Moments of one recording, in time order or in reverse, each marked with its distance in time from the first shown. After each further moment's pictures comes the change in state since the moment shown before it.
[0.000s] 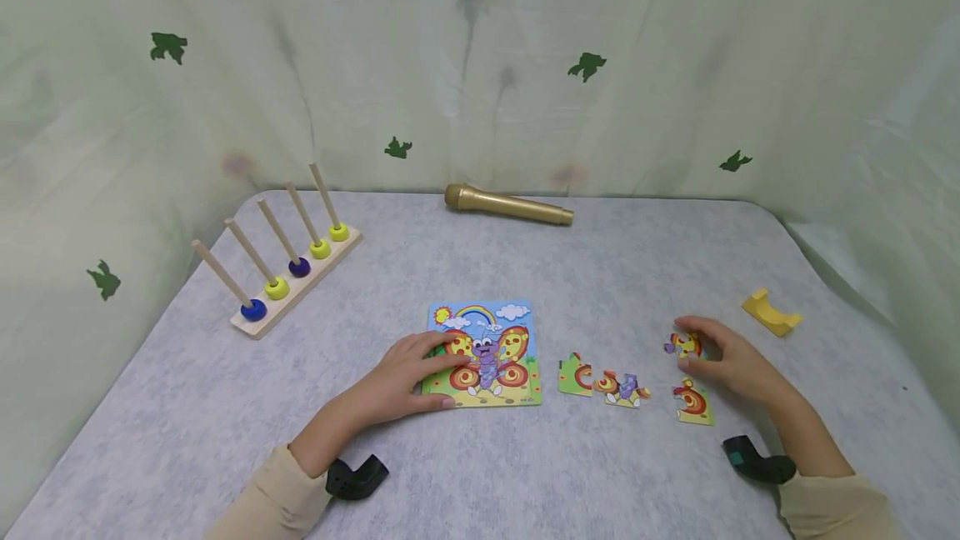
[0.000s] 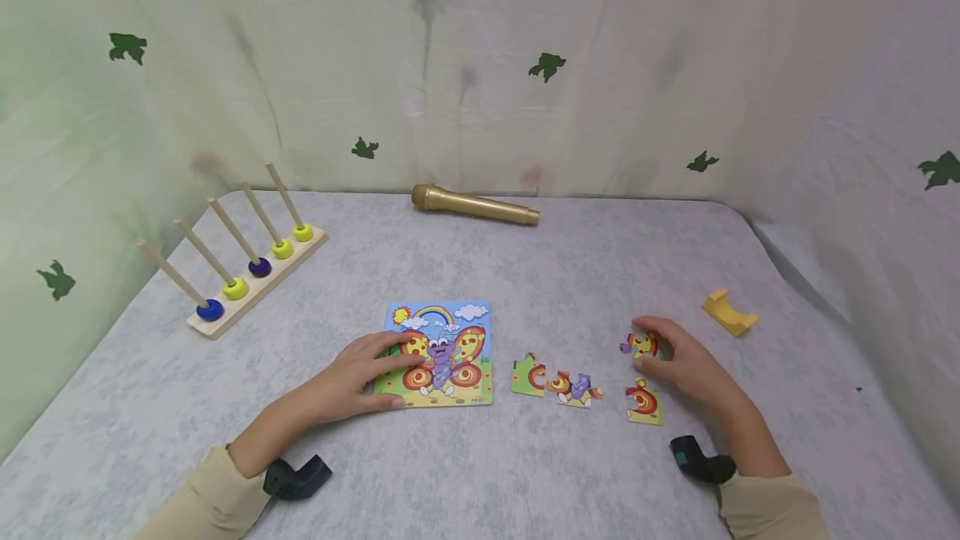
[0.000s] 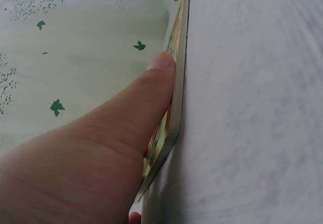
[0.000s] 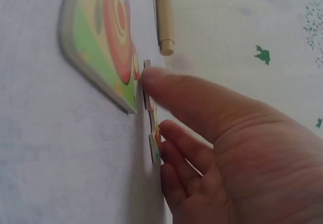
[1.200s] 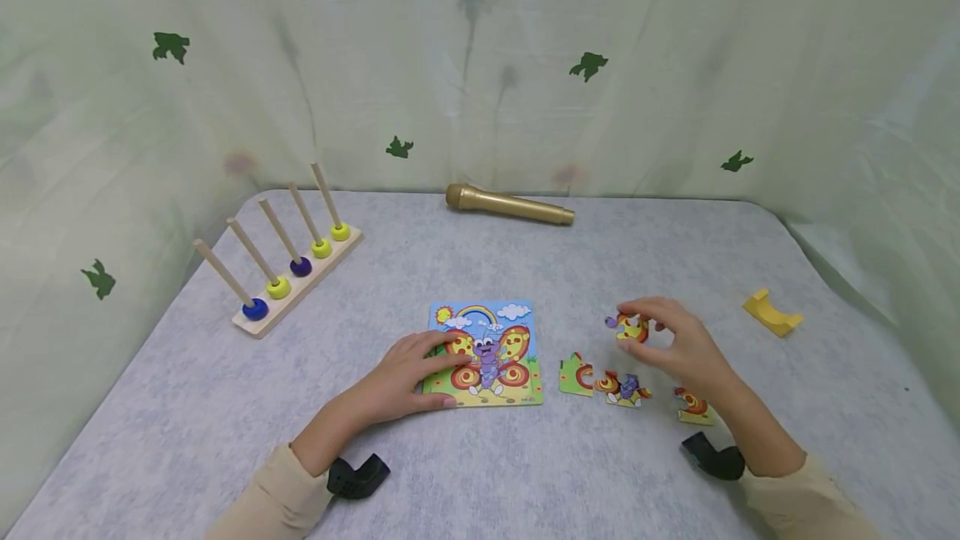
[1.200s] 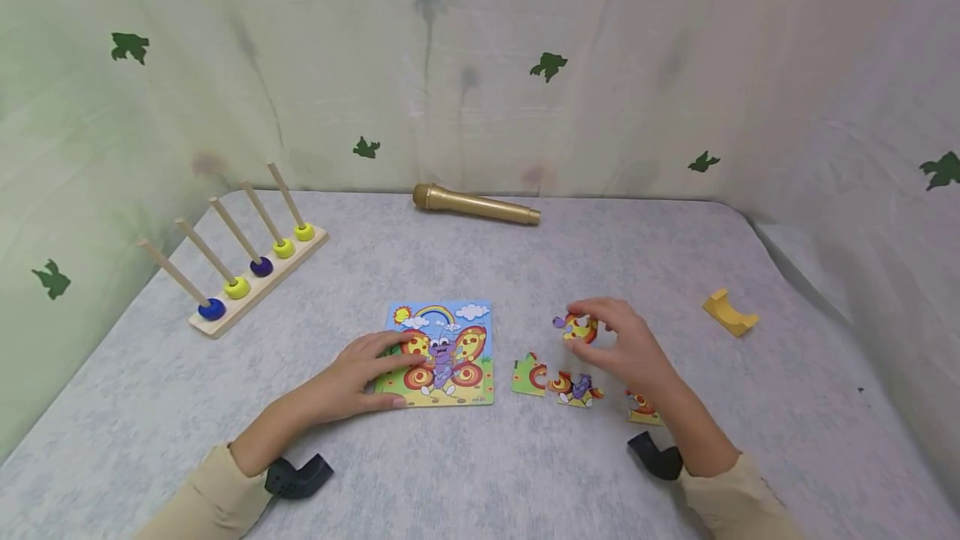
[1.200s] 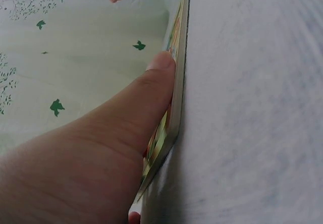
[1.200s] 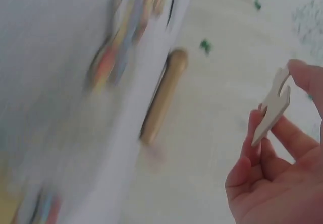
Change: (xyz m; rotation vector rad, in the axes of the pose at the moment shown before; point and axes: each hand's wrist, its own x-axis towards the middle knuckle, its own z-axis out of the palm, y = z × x) left_hand 0.000 0.002 -0.002 -0.003 0.013 0.010; right_hand 0.012 -0.091 0.036 -0.050 0.229 -0.354
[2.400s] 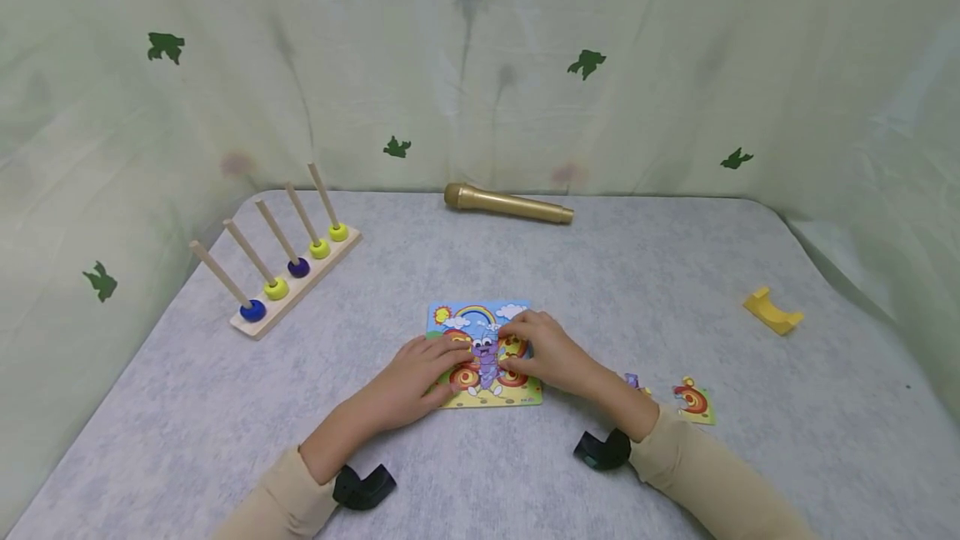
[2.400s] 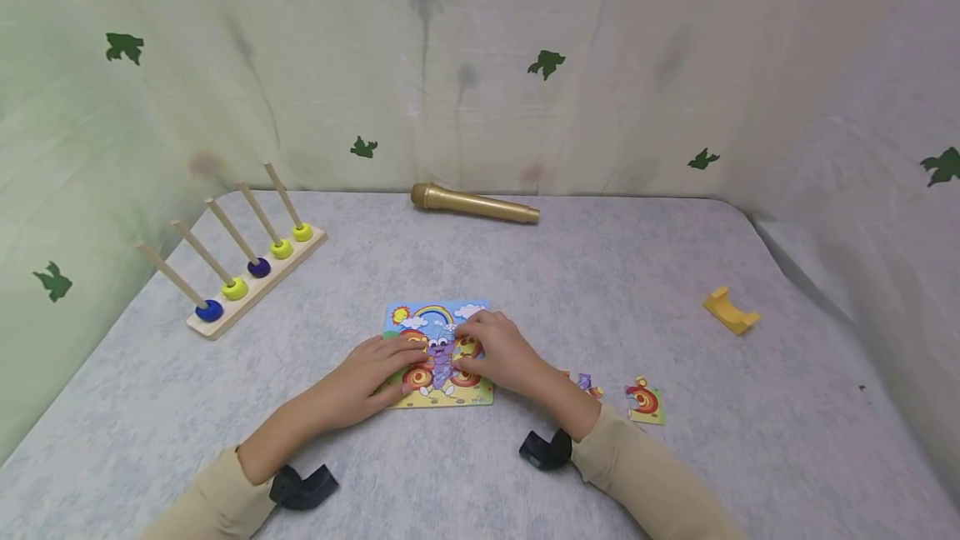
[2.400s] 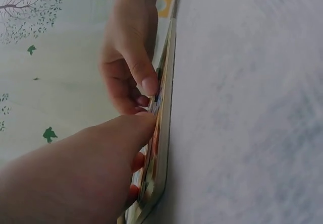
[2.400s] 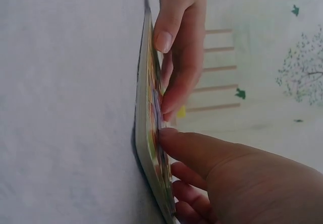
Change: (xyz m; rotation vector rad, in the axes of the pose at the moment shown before) left_hand 0.010 0.013 0.005 0.090 0.035 0.020; right_hand 0.053 -0.038 0.119 -0.053 -0.340 -0.037
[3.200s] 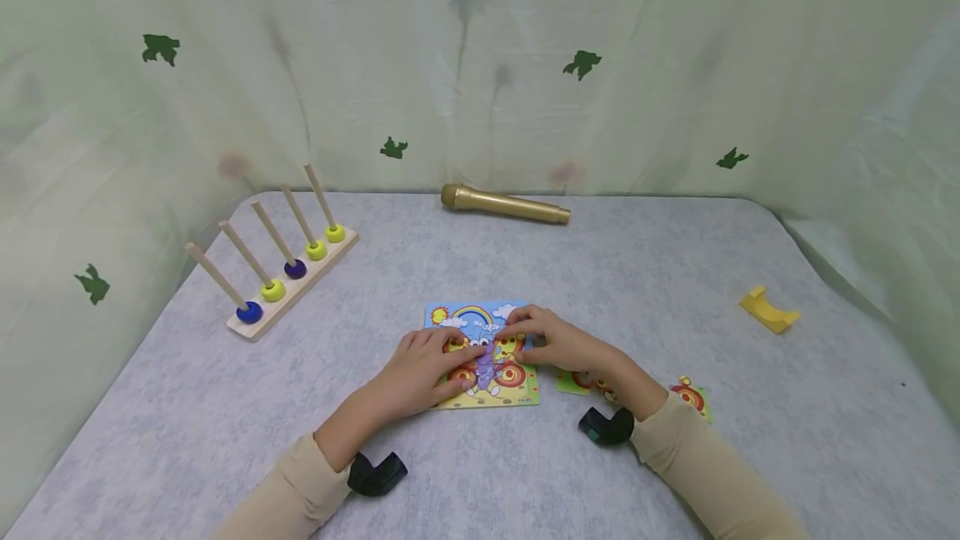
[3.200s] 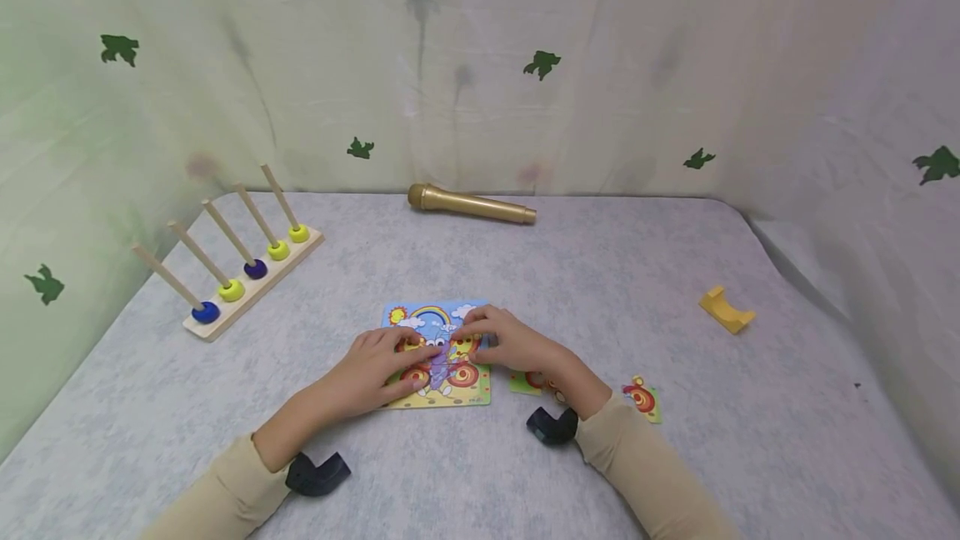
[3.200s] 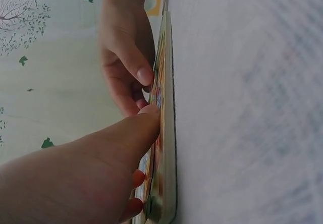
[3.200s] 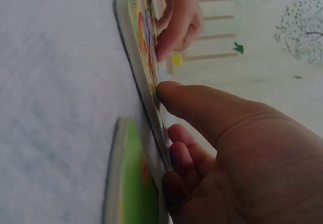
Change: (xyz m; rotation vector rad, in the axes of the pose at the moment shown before) left_hand 0.016 0.007 -0.003 0.121 -0.052 -0.074; right_hand 0.006 0.030 -0.019 0.257 -0.255 -0.057
